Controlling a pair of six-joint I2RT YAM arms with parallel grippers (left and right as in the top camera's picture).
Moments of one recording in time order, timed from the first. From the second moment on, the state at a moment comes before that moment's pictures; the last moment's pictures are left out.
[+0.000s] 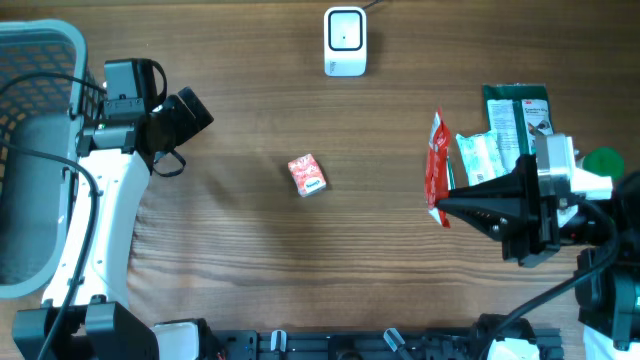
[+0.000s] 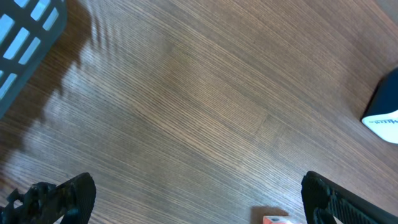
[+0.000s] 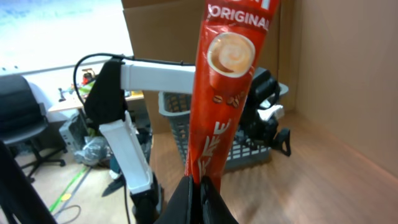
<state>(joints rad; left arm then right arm) 0.07 1.48 1.22 -0.76 0.00 -0.55 -0.12 0.83 1.14 -0.33 -1.56 0.09</state>
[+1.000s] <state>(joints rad) 0.07 1.48 1.22 -0.76 0.00 -0.55 -0.12 0.92 1.14 -0.24 -1.56 0.29</state>
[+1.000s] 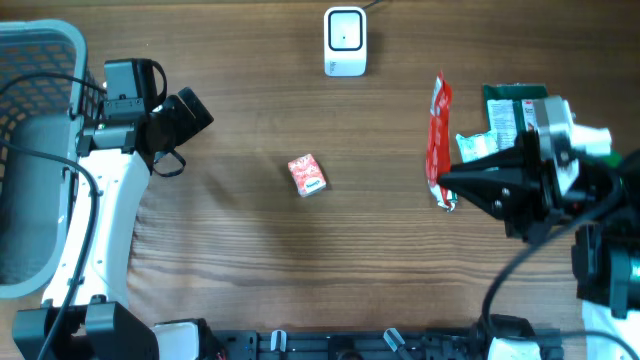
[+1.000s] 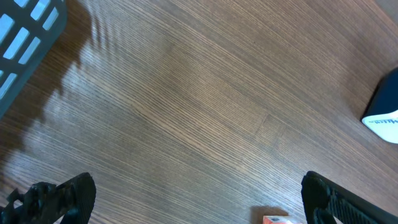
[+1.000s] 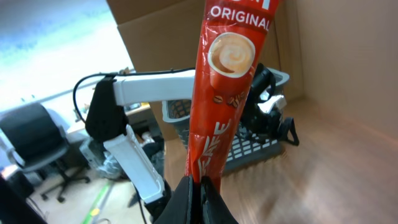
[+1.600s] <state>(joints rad) 0.07 1.48 1.22 -0.76 0.00 -0.55 -0.12 1.13 1.14 -0.41 -1.56 0.33</state>
